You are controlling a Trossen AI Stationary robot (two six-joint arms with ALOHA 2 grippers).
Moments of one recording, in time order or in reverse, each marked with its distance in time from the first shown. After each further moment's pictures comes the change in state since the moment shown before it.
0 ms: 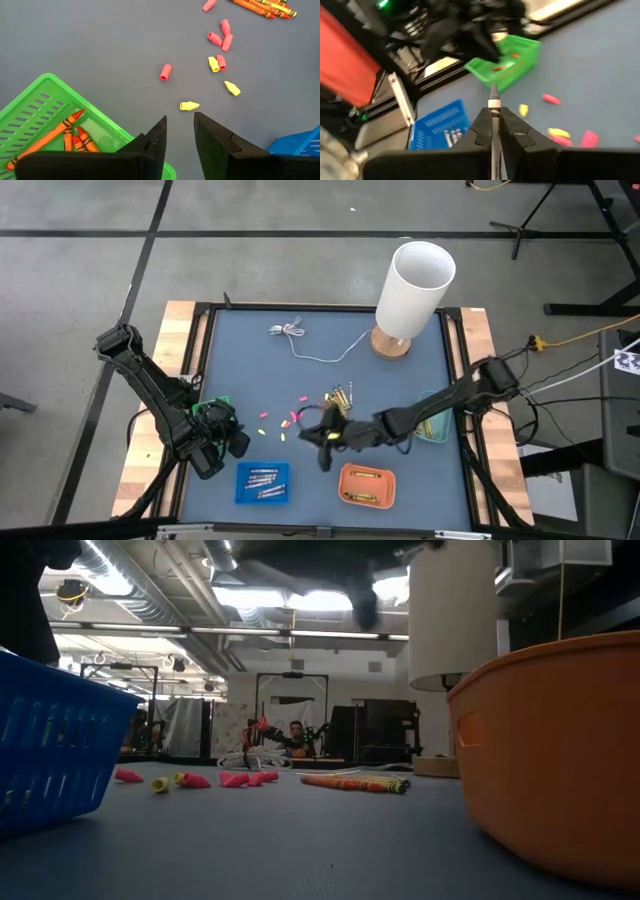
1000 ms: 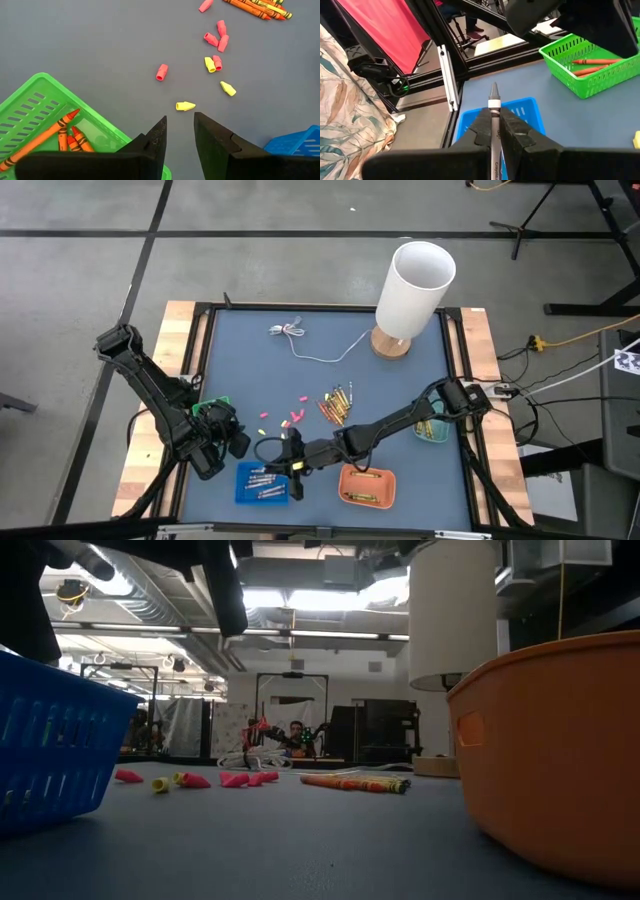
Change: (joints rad) left arm 0.000 0.000 0.000 0.017 -0.007 0.000; right arm -0.003 0.376 0.435 -0.008 -0.272 -0.116
